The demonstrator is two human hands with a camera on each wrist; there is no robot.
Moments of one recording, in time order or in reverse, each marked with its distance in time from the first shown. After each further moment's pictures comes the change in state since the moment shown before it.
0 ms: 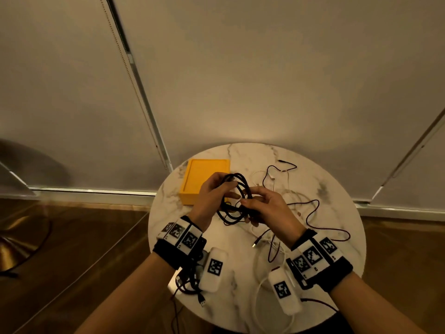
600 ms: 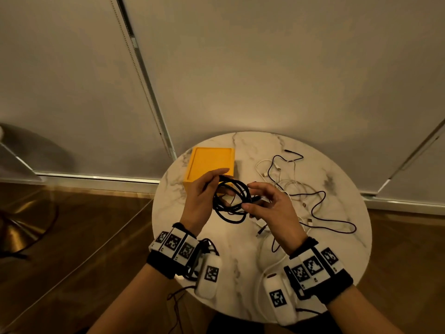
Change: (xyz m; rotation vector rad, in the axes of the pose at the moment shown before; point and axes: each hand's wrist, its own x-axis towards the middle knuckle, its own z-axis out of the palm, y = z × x) left_hand -0.017 -0.025 -0.027 0.029 0.072 0.211; right_hand -0.013 0.027 0.010 0.055 0.085 -0.154
